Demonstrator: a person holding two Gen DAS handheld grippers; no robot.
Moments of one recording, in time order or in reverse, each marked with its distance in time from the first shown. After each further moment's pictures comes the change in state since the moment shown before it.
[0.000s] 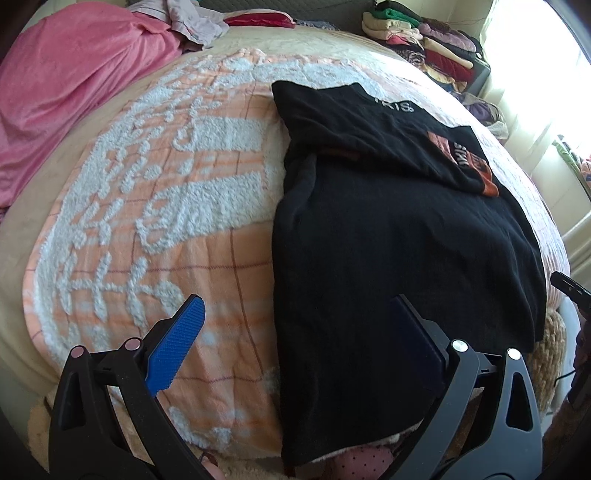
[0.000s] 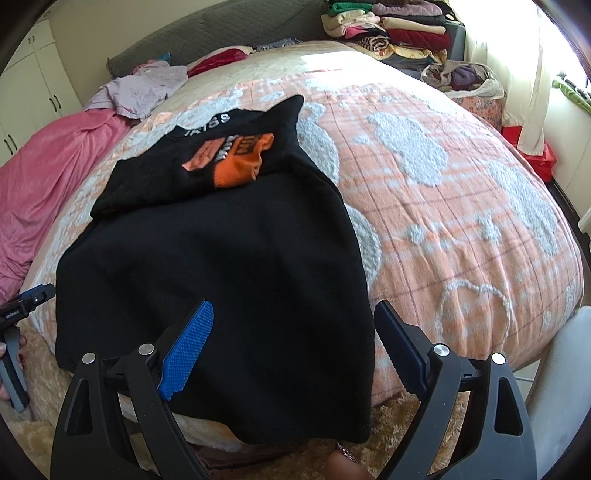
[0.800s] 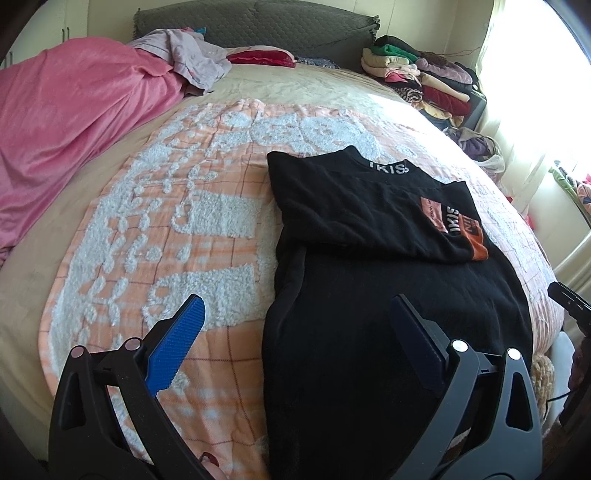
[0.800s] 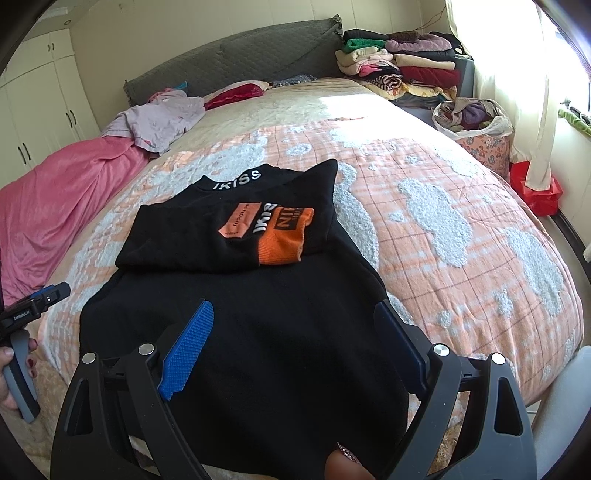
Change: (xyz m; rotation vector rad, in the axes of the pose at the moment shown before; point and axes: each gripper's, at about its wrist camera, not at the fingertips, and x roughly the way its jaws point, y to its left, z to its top) left arm -0.021 -0.008 0.053 -0.015 -0.149 0.012; right arm -0.020 0.041 0.050 -0.036 -0.155 0.021
